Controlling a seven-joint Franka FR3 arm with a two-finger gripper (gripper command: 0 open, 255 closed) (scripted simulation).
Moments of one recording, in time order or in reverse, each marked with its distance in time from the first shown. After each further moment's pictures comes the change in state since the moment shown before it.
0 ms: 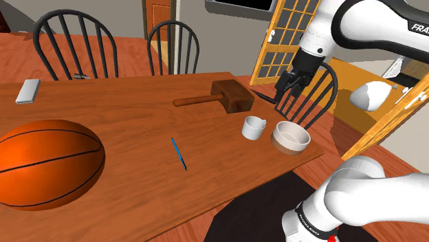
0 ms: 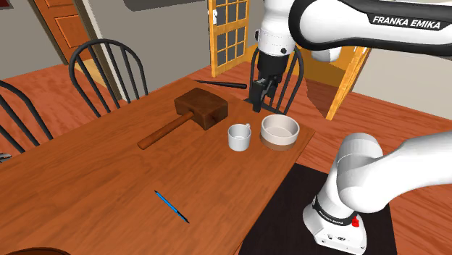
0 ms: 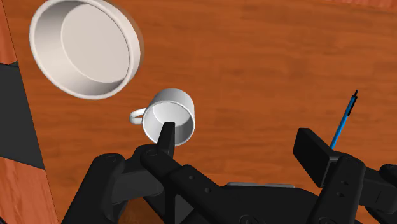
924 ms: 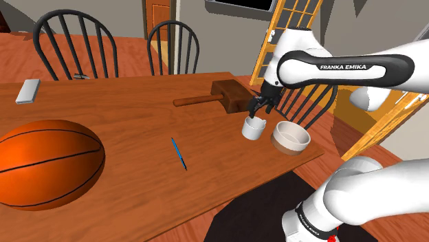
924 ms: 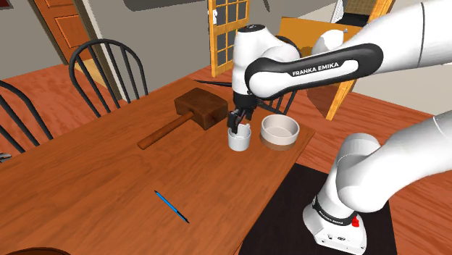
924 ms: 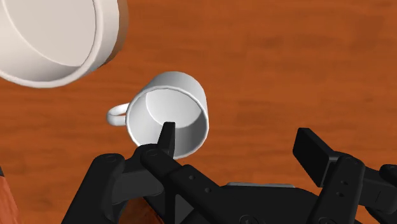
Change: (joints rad) arm -0.026 0.257 -0.027 -0.181 -0.037 0.426 0.021
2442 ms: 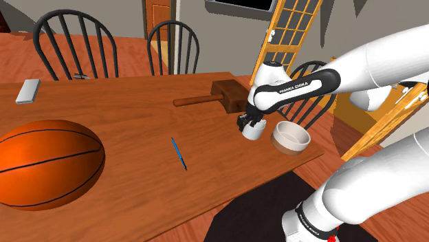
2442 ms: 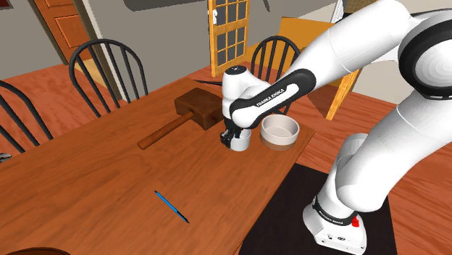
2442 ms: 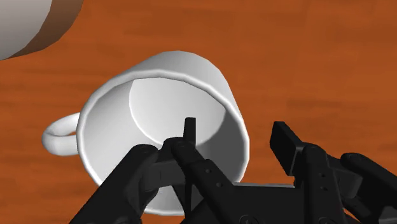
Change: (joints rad) arm -0.028 0.343 -0.035 -0.055 -0.033 0.396 0.007
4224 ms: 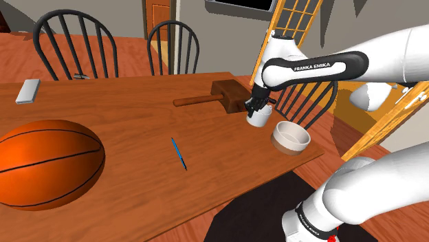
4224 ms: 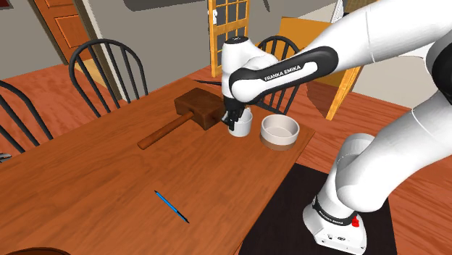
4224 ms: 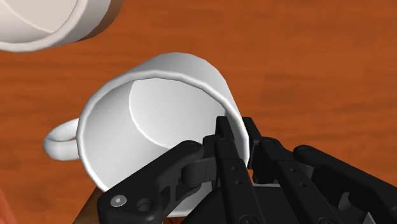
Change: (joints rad) arm 0.005 -0.134 0.009 0.124 0.012 -0.258 -0.012
